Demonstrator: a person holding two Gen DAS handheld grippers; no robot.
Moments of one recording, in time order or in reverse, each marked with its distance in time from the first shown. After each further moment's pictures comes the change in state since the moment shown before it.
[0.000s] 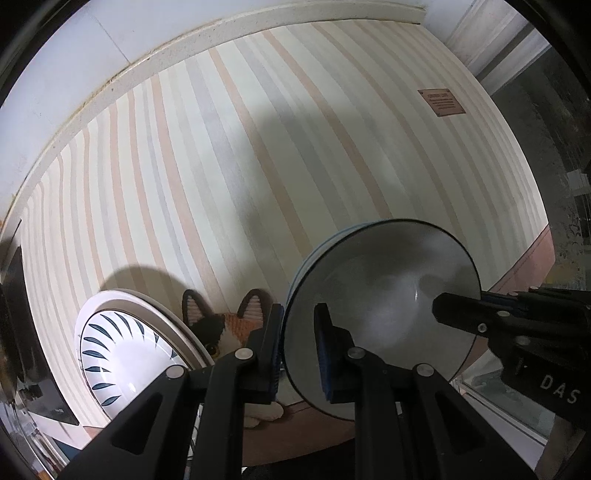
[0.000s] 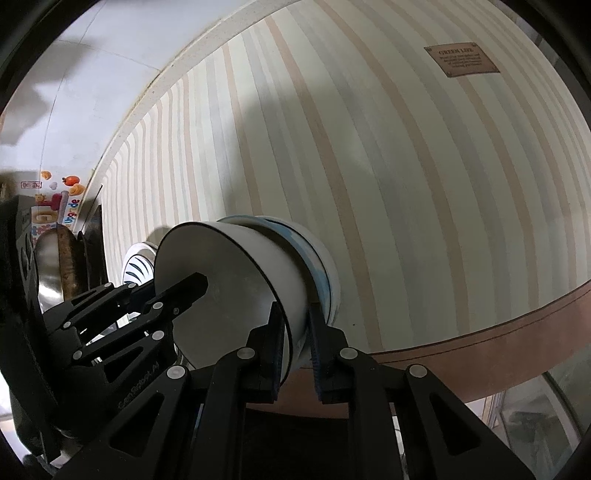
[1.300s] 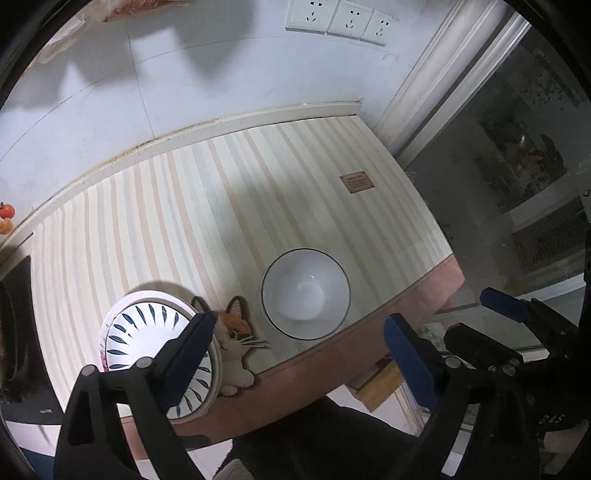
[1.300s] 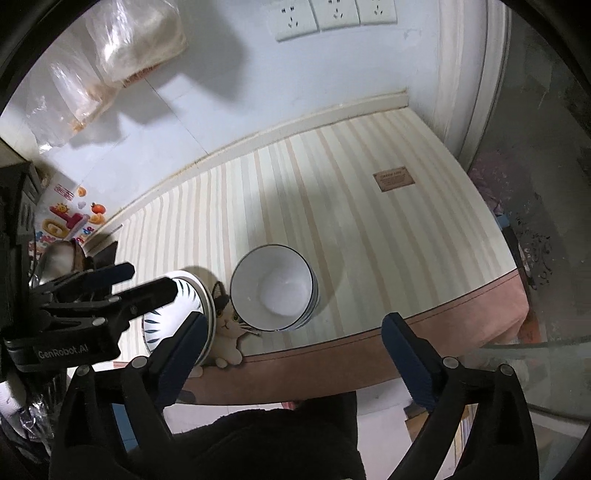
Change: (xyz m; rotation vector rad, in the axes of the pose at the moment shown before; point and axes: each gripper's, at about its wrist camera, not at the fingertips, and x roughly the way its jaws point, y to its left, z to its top) left arm -0.166 0.013 -0.069 0.009 -0.284 -0.199; right arm -0.180 0.061 -0.136 -0.100 -0.429 -0.148
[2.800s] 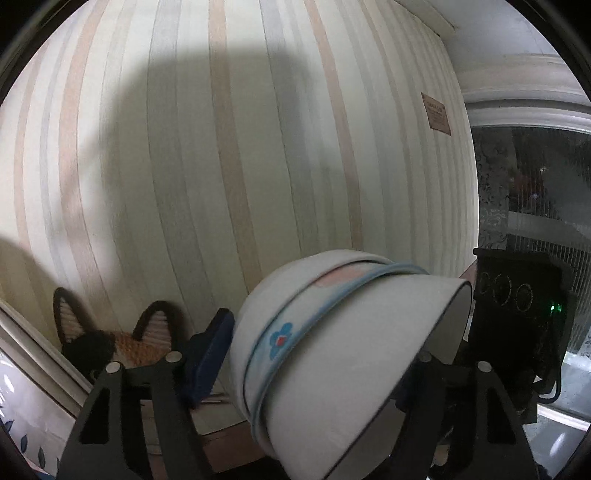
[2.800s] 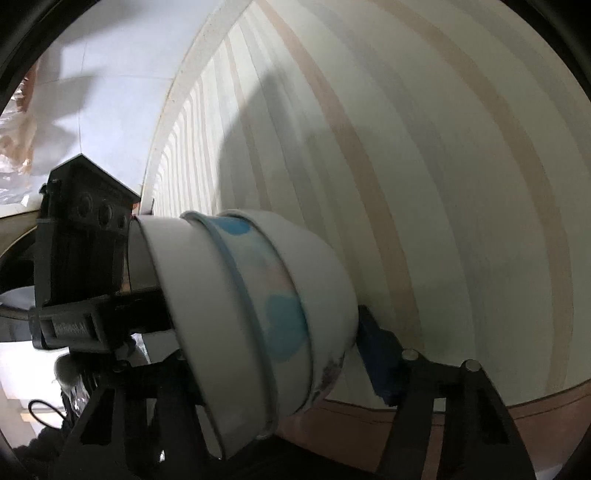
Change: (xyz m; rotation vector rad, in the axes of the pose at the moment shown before) left arm 0.241 0.066 0.019 -0.291 0.430 -0.276; right arm 0.317 -0.069 0.012 0.232 0.423 0.502
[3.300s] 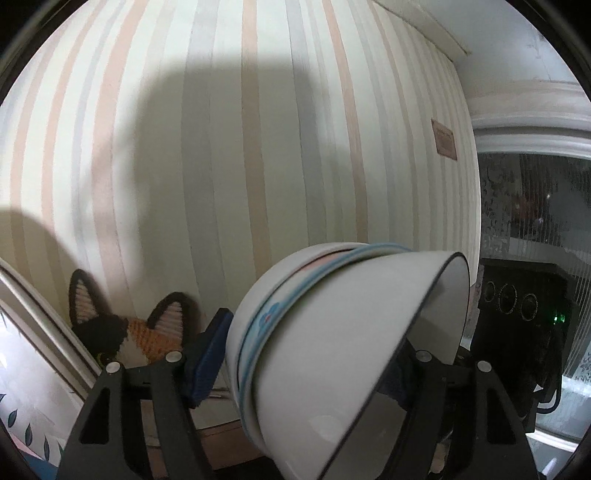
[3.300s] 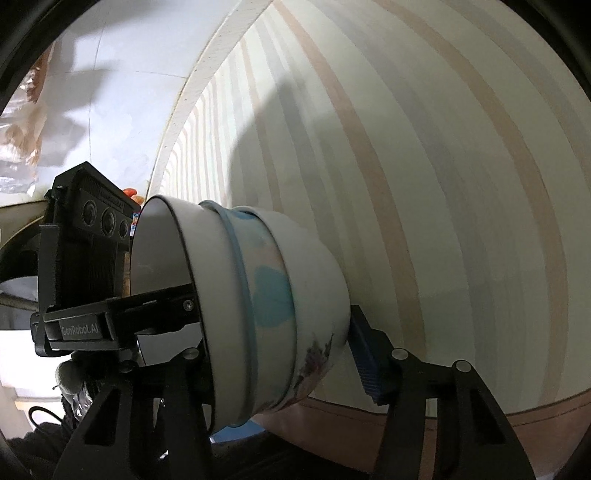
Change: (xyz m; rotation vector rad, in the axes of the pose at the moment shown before) left arm -0.021 0.011 -0.008 -0.072 -0.074 0.014; right arm -0.008 0.009 0.008 -0.062 0.000 0.020
